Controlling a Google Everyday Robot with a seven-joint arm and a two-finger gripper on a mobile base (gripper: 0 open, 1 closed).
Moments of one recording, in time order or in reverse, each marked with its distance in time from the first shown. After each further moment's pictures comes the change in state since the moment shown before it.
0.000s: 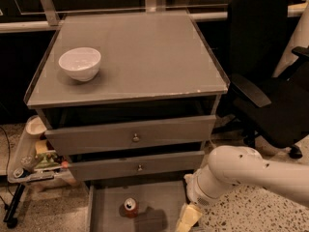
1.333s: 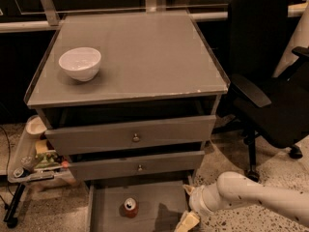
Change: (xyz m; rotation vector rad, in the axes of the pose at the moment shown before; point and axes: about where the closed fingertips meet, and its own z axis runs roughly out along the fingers) arm 0.054 -0.056 0.129 -0.009 -0.249 0.014
